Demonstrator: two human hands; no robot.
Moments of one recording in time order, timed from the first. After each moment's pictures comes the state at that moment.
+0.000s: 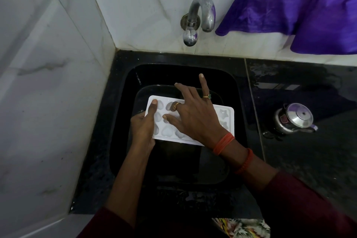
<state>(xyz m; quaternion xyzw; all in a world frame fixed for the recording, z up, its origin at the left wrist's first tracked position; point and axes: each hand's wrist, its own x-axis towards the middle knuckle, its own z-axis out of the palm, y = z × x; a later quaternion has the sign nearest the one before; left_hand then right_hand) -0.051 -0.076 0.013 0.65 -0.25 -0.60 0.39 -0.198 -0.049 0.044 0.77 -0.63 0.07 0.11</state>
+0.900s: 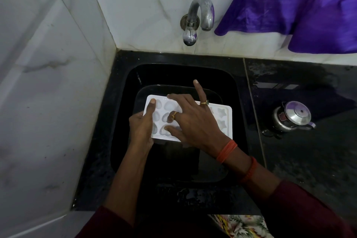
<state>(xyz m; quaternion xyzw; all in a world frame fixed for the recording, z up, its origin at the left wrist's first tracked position) -0.042 -0.071 0.015 0.66 -0.27 -0.59 0.39 -0.191 -0.021 0.054 0.80 -0.58 0.08 0.07</state>
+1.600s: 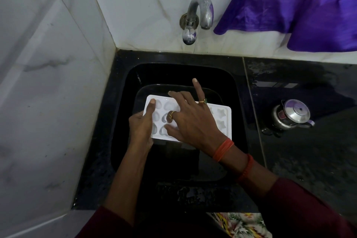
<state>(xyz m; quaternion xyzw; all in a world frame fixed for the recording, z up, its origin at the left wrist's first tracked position) -0.039 -0.069 0.012 0.65 -0.27 -0.59 0.39 -0.186 -0.022 0.050 0.80 -0.59 0.09 0.08</state>
